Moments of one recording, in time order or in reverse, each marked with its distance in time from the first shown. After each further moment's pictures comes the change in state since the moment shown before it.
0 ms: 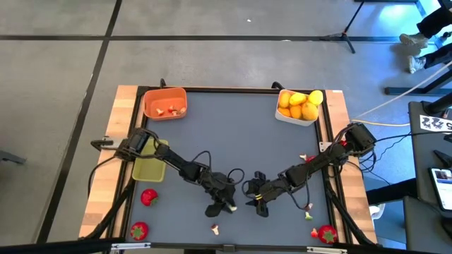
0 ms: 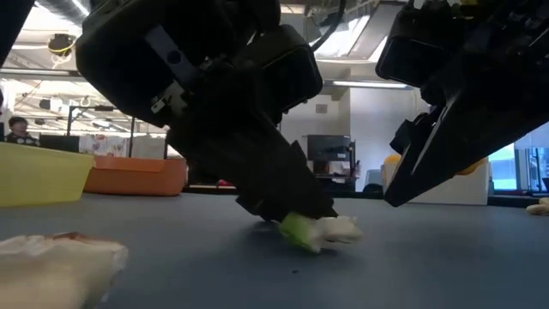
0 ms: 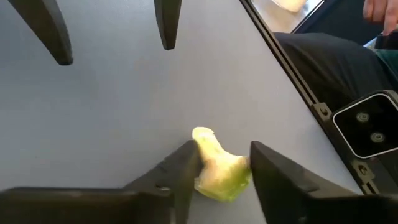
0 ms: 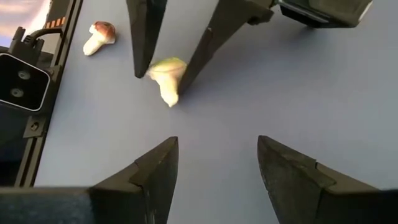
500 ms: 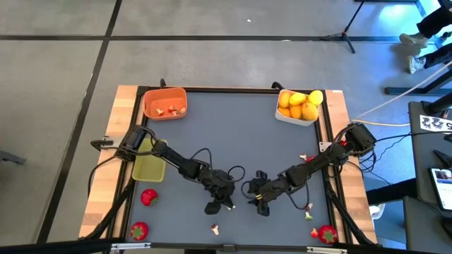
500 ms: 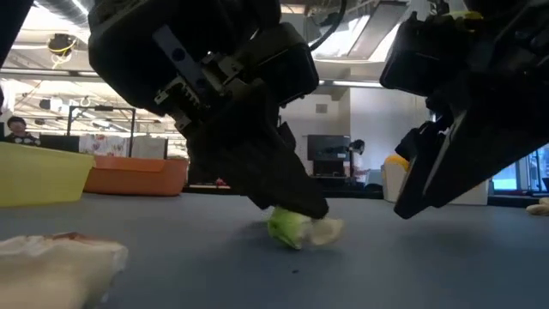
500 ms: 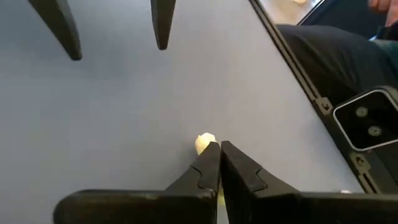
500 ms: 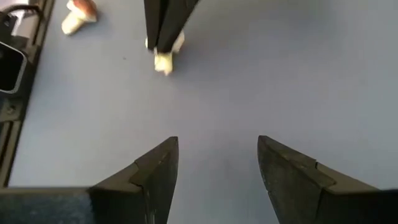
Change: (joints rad) left arm 0.020 -0.057 -0.001 -0.109 -0.009 0.038; right arm 0.000 0.000 0.000 -0.065 0.001 -0.004
